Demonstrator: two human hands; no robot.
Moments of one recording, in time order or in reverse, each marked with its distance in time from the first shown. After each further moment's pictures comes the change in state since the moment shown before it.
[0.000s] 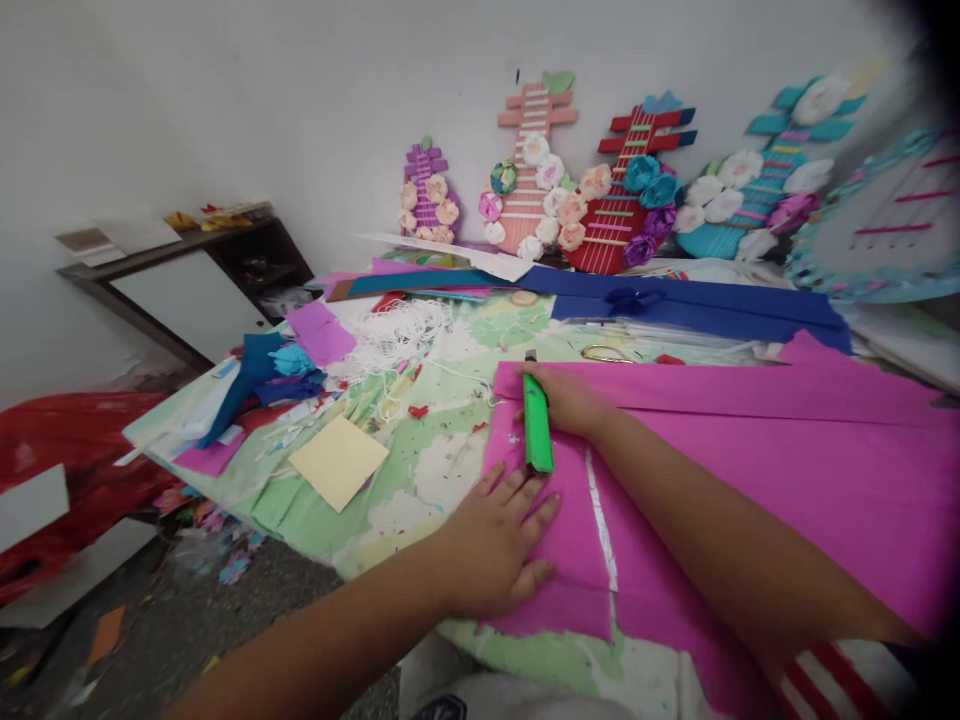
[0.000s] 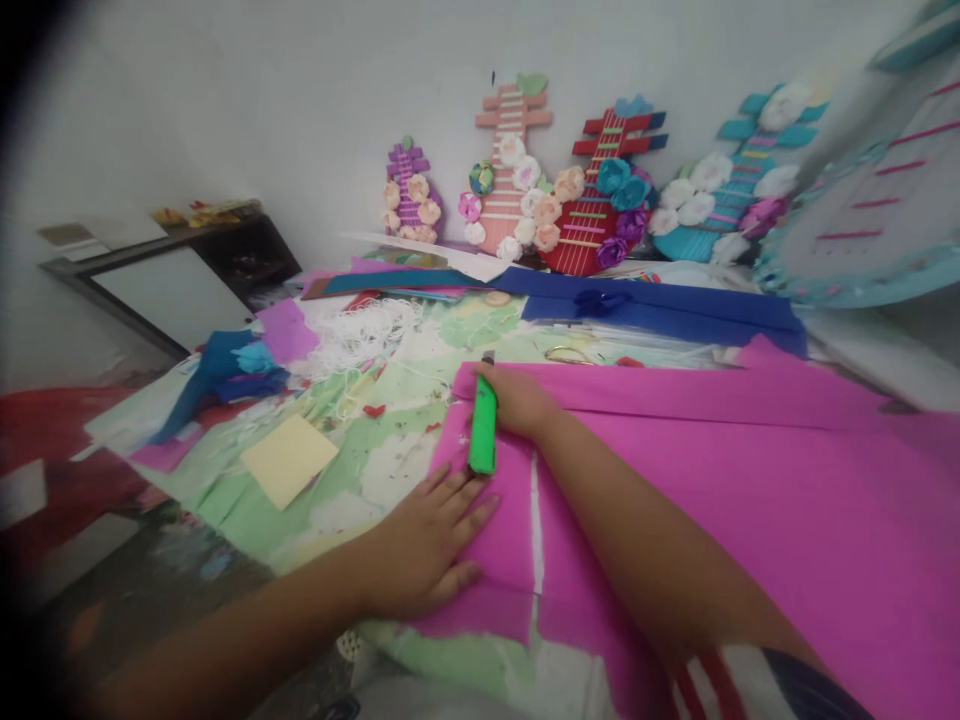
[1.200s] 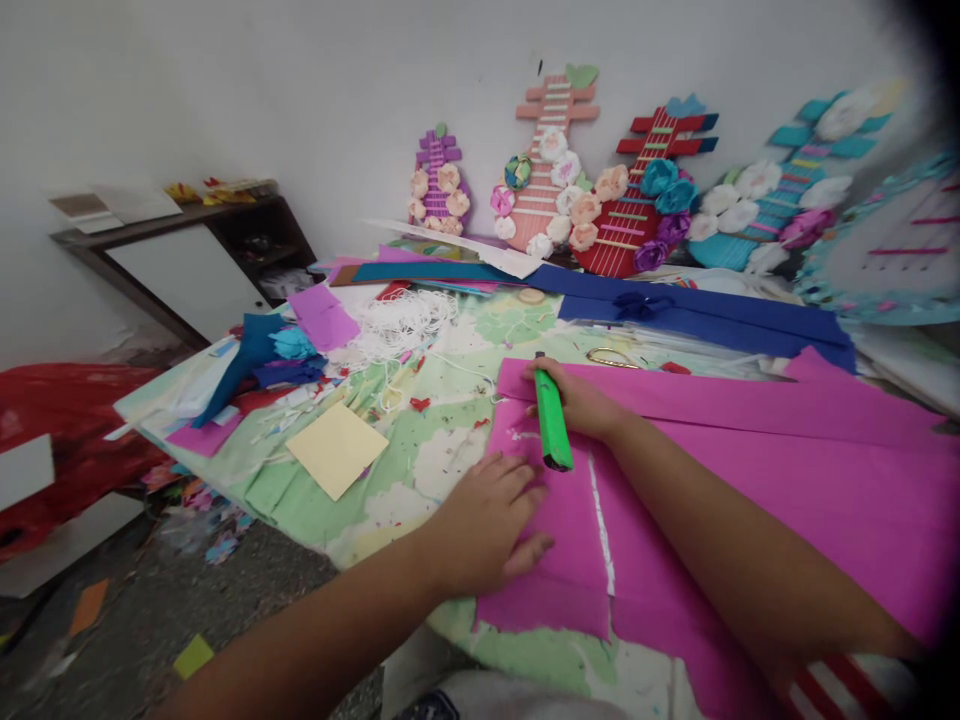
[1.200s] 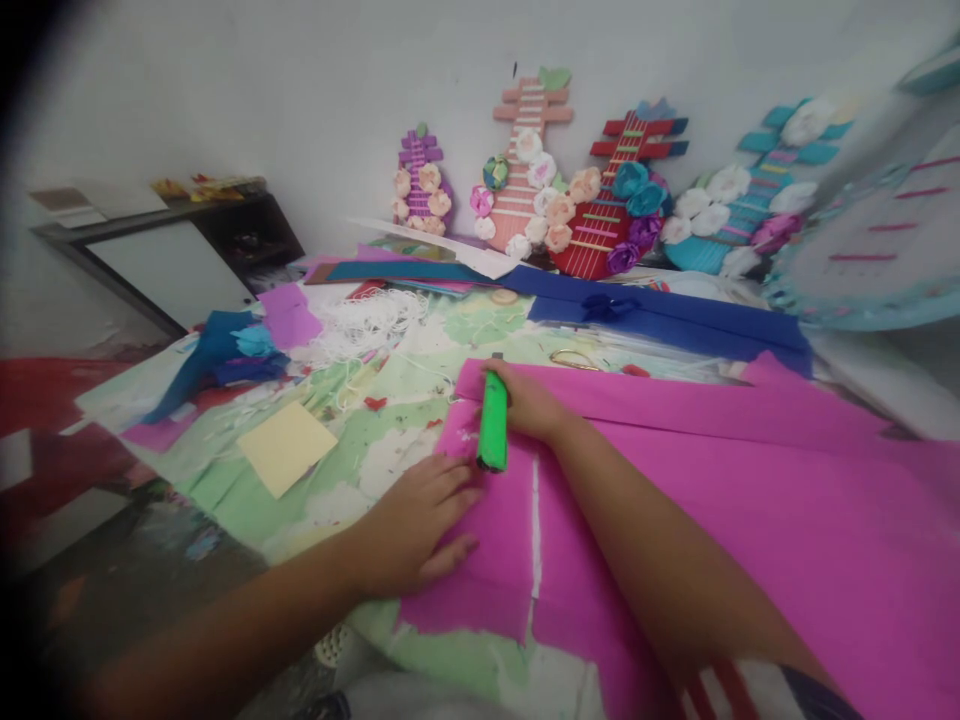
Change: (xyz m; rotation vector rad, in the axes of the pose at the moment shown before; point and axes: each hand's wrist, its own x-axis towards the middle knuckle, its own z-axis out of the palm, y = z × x) left_hand 0.002 -0.006 -0.006 -0.119 0.204 -0.089; right_hand -0.005 0.004 -0.004 0.268 -0.037 -0.020
